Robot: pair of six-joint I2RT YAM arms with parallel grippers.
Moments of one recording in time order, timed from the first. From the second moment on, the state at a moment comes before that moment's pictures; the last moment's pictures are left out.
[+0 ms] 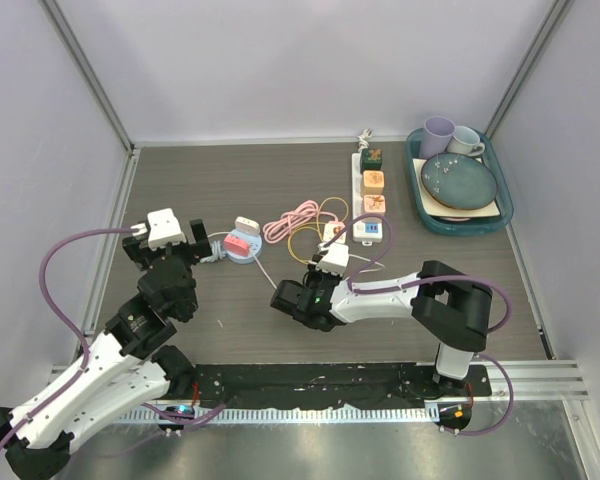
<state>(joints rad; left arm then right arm) -0.77 0.60 0.67 -0.15 -1.09 -0.03 1.21 1.77 1.01 -0.42 1.25 1.30</state>
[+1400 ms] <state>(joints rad) -0.77 0.58 0.67 -0.15 -1.08 -0.05 1.20 1.80 1.02 -0.46 1.25 1.28</state>
